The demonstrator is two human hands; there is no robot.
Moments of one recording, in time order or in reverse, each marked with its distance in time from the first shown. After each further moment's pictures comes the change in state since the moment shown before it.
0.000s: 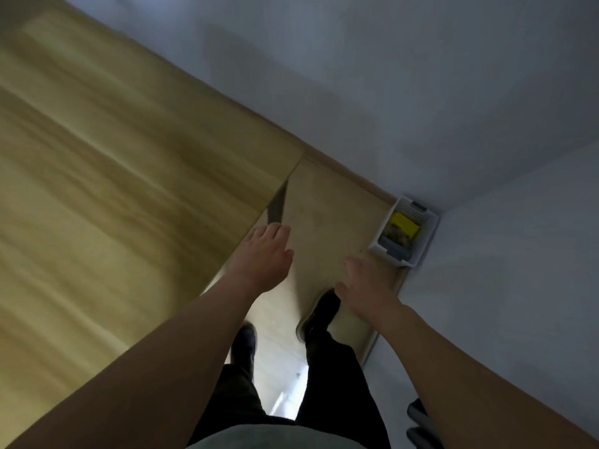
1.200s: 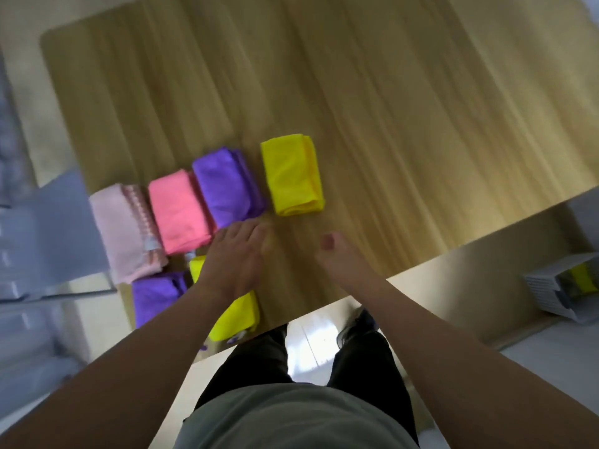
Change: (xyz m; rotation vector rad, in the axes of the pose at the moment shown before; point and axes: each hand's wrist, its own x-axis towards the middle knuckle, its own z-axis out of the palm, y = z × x) left_hand -0.546 -0.372 0.077 0.062 0.243 -0.546; right_hand -0.177 -0.430 0.385 0.123 -0.378 -0.226
